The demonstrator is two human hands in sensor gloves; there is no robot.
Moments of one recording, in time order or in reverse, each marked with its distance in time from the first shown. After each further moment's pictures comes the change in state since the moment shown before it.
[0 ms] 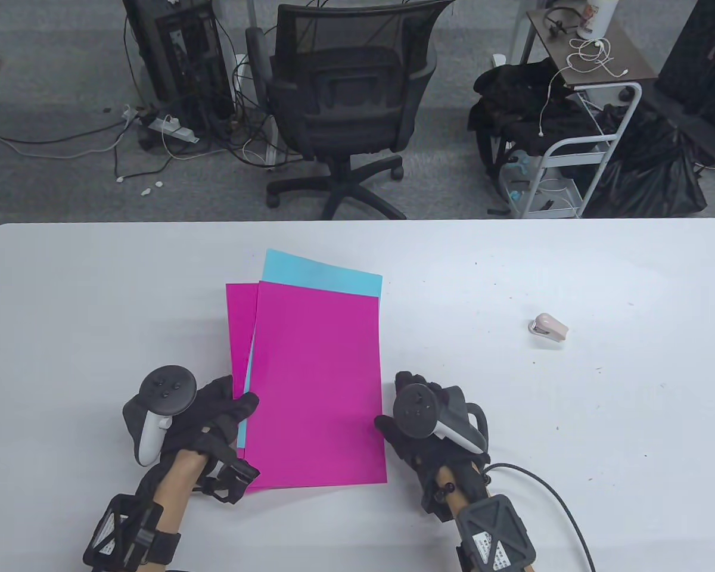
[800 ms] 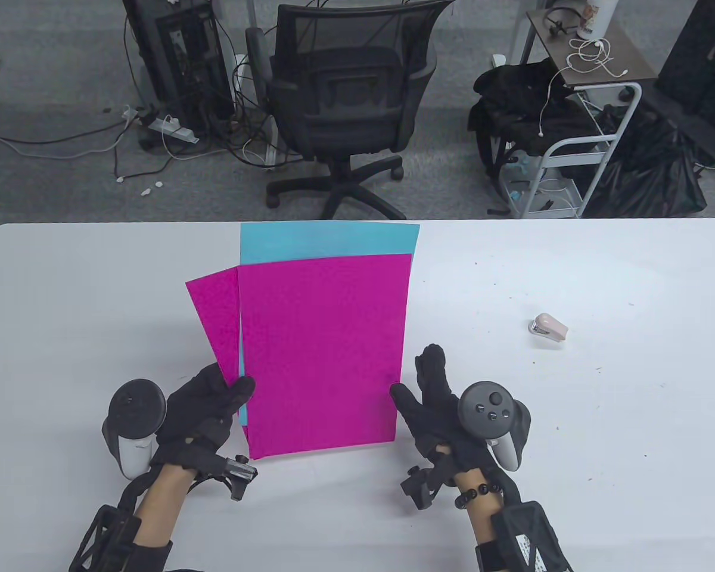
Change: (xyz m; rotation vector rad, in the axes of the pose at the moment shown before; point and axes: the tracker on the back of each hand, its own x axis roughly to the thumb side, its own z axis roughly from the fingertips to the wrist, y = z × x) left_hand 0.030 0.015 0.028 0.106 -0.348 0.213; right_hand -0.013 -0.032 0.023 -0.346 -0.130 -0.648
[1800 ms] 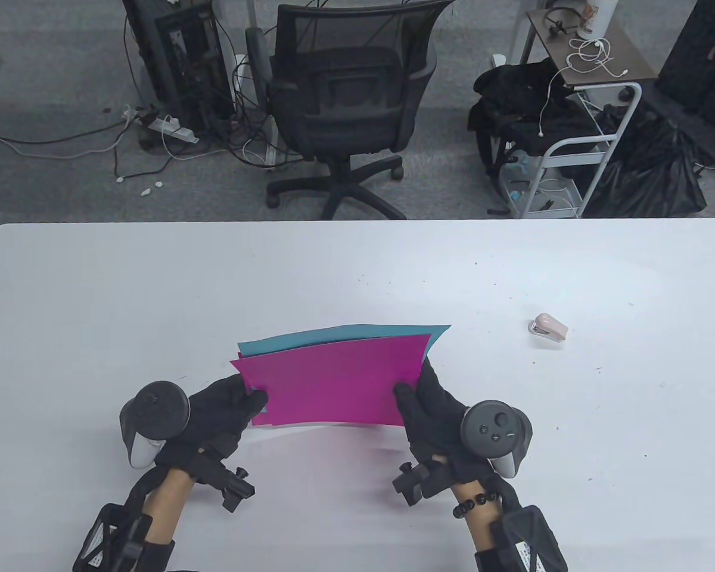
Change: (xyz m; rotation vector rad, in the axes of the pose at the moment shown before) left_hand -0.008 -0.014 -0.006 -0.203 -0.164 -0.178; right_hand 0.023 0.000 0.008 -0.102 -0.224 0.008
